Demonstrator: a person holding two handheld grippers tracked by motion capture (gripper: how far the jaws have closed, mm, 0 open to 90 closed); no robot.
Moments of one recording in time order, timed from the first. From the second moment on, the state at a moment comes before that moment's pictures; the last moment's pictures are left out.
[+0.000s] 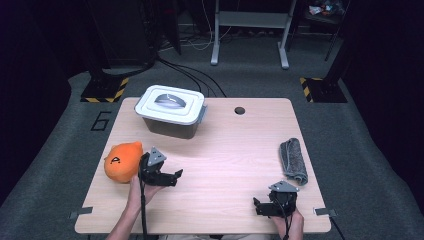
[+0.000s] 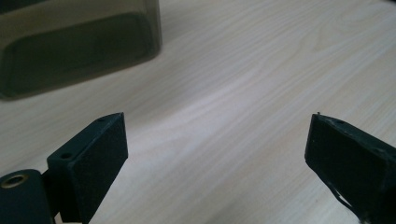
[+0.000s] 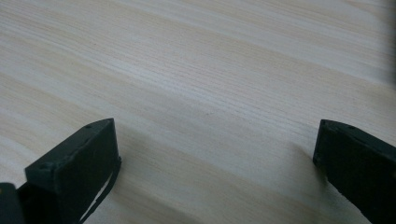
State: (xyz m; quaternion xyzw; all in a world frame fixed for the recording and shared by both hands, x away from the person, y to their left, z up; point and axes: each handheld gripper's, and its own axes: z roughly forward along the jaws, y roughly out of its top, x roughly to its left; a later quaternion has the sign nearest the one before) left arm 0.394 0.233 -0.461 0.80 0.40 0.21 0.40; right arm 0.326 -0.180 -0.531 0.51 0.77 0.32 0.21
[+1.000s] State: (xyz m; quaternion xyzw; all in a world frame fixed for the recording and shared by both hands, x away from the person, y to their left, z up) left arm 0.491 0.264 -0.397 0.77 0.44 0.24 0.40; right arm 0.327 -0.181 -0.531 0.51 0.77 0.33 0.21
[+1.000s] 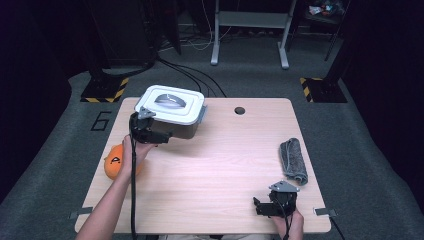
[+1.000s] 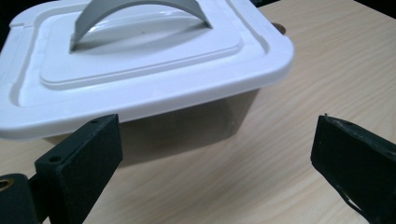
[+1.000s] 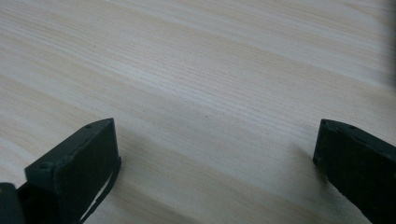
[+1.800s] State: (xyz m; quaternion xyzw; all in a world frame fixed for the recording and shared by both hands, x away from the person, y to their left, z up) left arm 0.562 0.301 -0.385 0.75 0.46 0.25 0.39; right arm 0.326 -0.182 -0.531 0.50 0.77 0.32 0.21
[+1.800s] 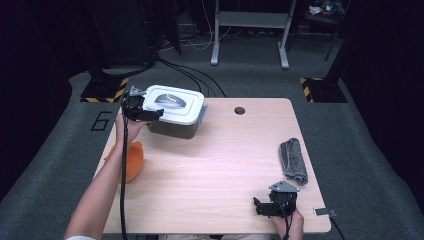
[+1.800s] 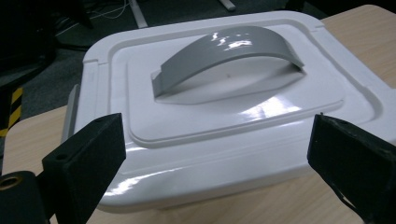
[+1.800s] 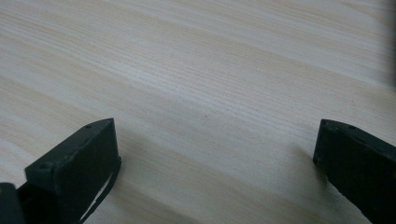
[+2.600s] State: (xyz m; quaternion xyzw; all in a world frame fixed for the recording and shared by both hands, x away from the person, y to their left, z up) left arm 0.600 0.305 -0.410 0.78 0.44 0.23 0.38; right arm 0.326 -0.181 -0.531 0.51 0.77 0.32 0.21
